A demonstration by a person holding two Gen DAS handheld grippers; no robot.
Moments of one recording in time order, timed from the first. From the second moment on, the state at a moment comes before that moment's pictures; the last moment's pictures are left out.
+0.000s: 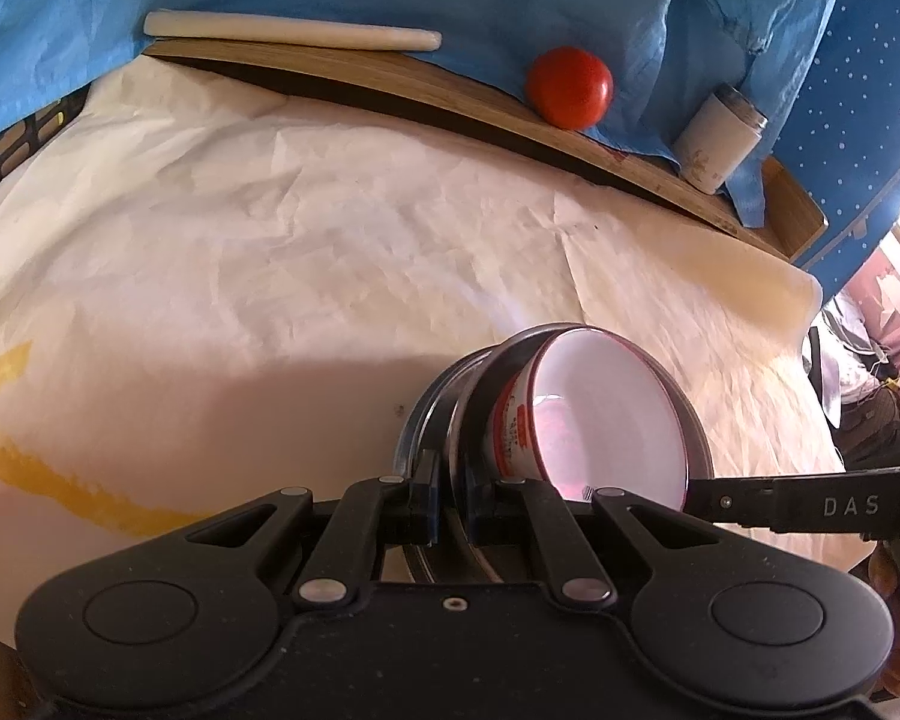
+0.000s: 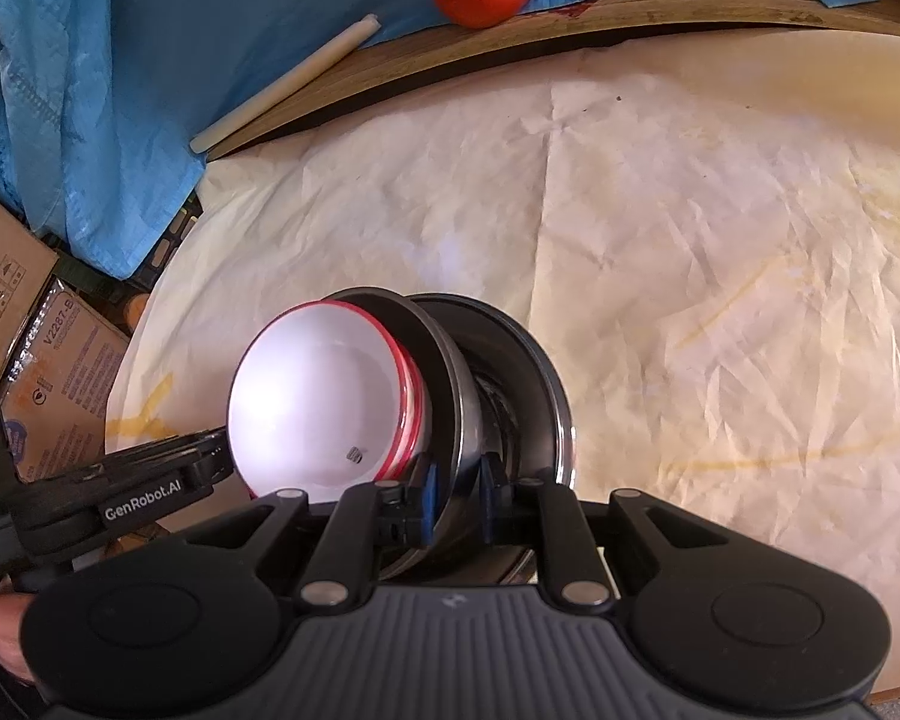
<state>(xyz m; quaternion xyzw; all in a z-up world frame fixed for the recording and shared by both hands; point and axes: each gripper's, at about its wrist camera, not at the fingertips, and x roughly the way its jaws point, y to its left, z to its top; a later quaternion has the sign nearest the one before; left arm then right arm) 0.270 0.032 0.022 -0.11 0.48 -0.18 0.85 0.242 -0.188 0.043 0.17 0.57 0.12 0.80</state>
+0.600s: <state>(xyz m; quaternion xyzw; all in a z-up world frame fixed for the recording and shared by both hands) 0.276 0.029 0.018 -0.11 0.48 -0.19 0.85 0.241 -0.193 0.043 0.18 0.57 0.12 0.80</state>
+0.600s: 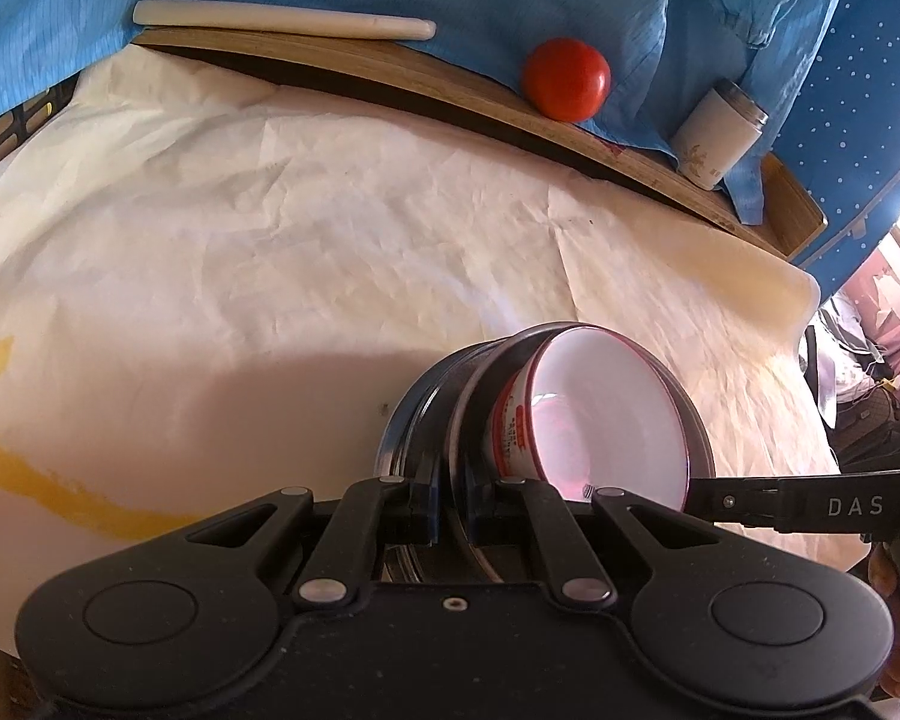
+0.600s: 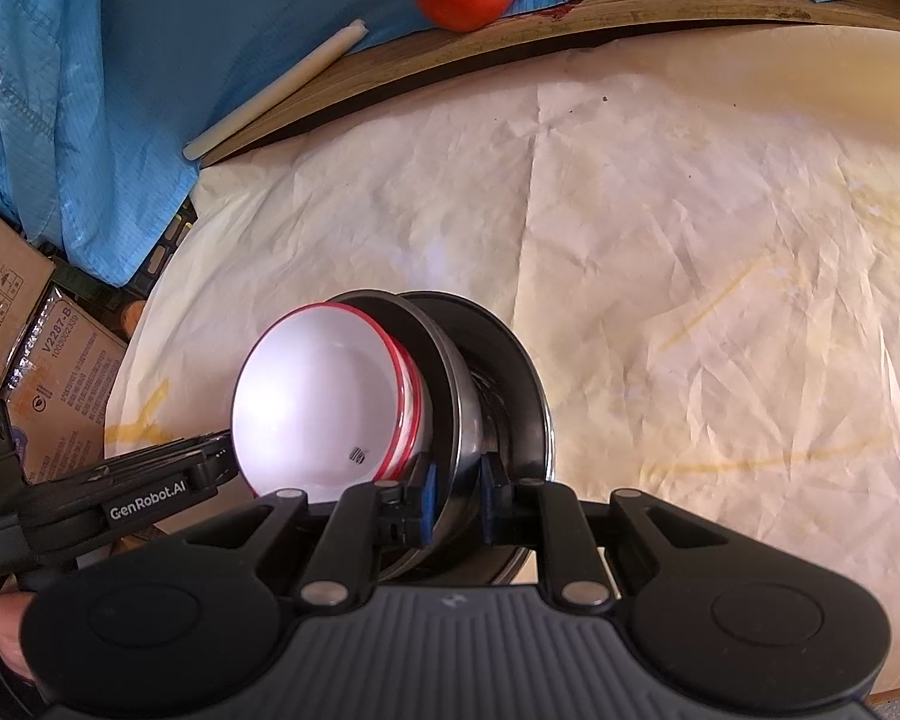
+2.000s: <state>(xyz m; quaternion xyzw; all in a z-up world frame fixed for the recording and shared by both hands) 0.281 0.032 0.014 -0.13 0.49 -0.18 0.84 0.246 -0.195 0.047 0.18 0.56 0.11 0.80</state>
